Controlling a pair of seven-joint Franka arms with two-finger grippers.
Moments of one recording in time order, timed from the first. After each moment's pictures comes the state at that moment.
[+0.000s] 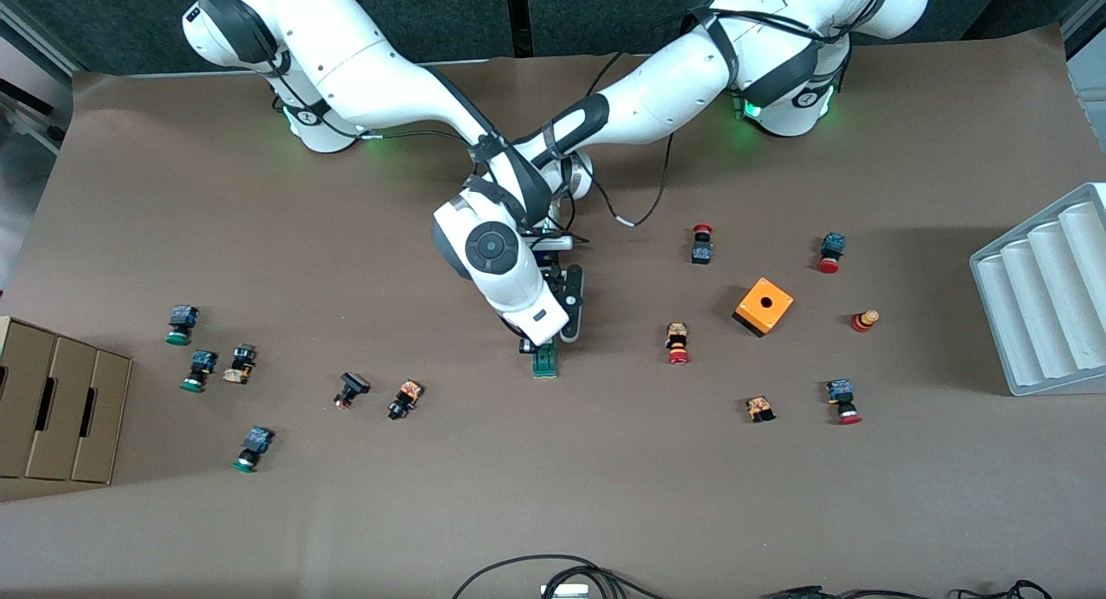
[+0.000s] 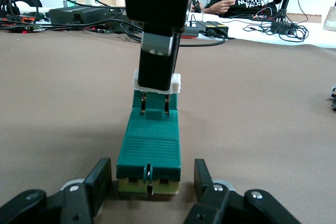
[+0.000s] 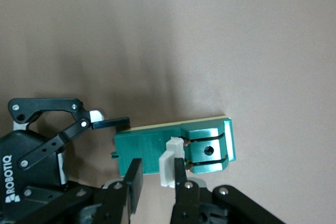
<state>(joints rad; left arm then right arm) -0.70 1.03 -0.48 -1.66 2.06 1.83 -2.54 0.74 0.70 -0.04 -1.55 0.14 2.32 -0.82</state>
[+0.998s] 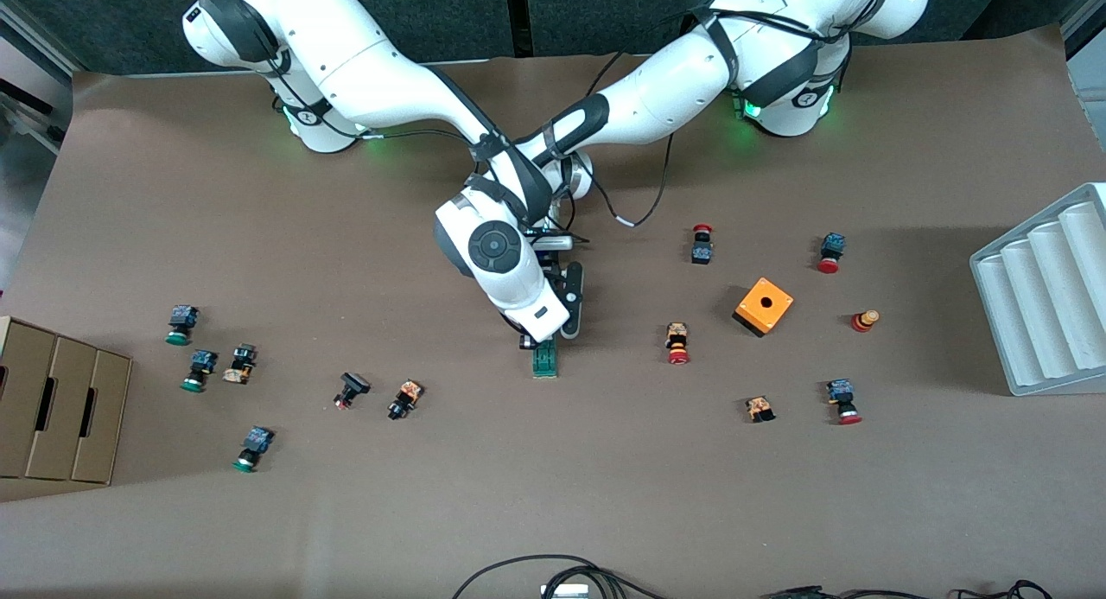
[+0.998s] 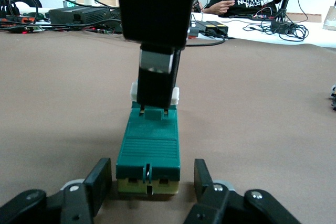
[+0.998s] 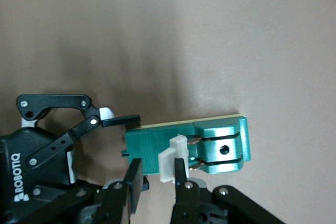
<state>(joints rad) -0.70 1.03 -0.48 -1.66 2.06 1.83 -2.53 0.75 0.70 -0.04 -1.56 0.14 2.31 -0.82</state>
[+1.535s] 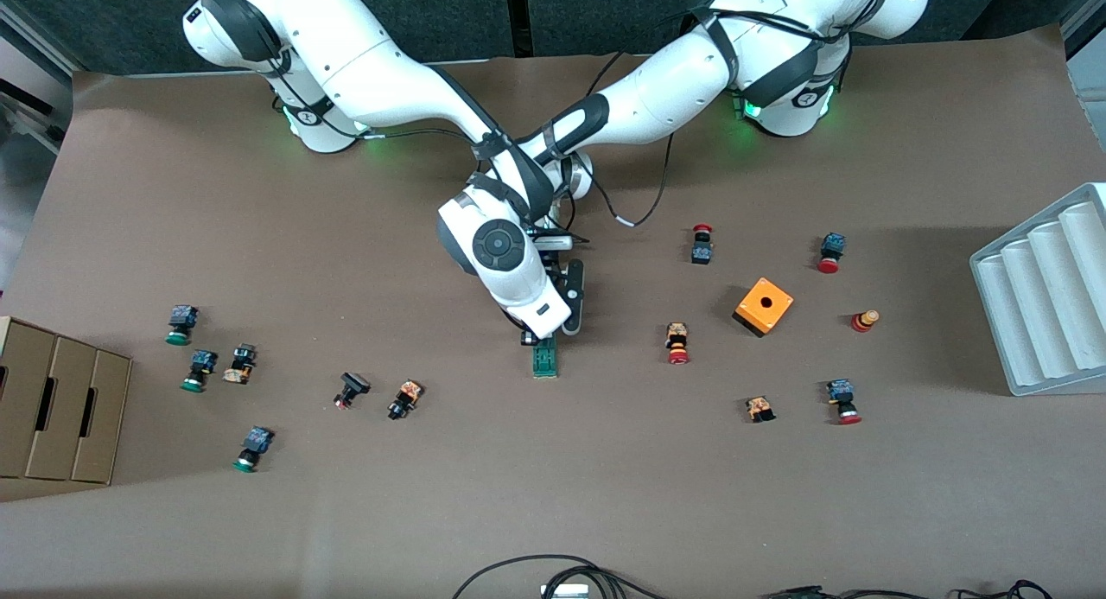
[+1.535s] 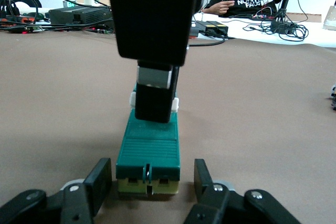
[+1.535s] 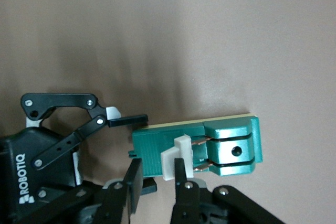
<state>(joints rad) -0.70 1.03 -0.48 -1.66 2.06 1.83 -2.53 0.75 0.70 -0.04 -1.57 0.14 2.31 -0.82</state>
